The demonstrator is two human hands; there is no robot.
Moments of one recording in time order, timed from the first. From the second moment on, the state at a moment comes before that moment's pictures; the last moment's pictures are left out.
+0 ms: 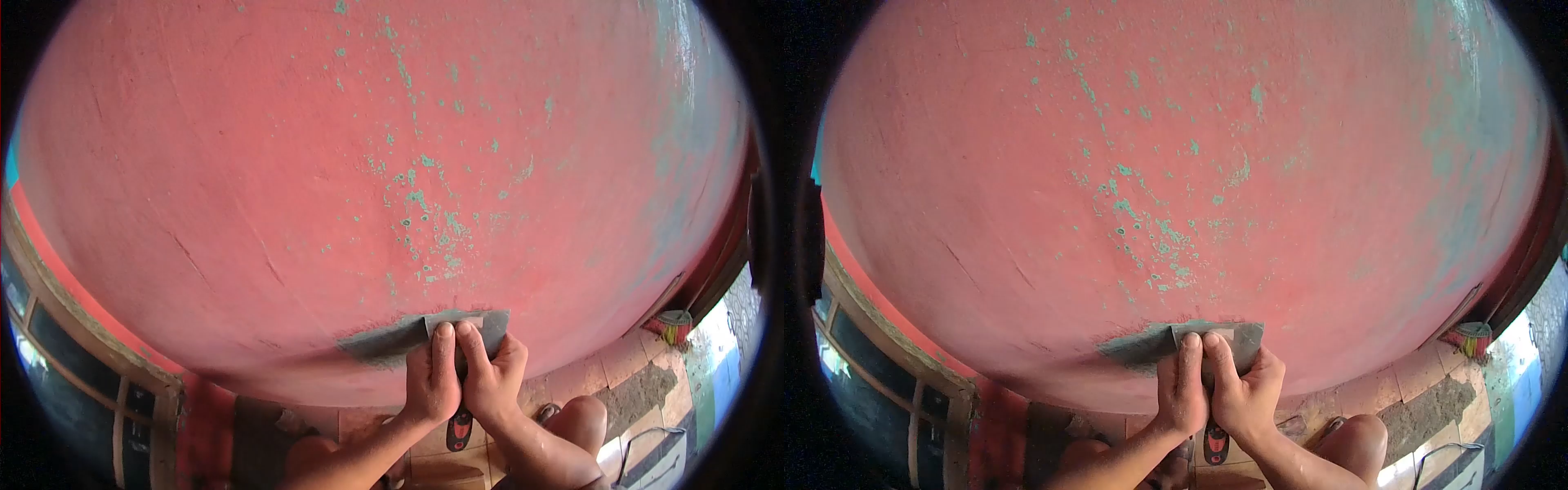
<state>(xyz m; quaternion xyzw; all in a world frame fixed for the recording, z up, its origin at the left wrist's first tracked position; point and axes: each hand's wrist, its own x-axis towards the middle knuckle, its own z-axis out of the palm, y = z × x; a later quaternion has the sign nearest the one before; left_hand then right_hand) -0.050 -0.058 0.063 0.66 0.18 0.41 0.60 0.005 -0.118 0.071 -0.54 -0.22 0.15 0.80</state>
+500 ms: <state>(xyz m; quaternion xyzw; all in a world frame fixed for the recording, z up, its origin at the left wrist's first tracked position) -0.048 -0.061 0.058 0.67 0.21 0.40 0.59 0.009 -0.125 0.077 -0.56 -0.22 0.16 0.78</state>
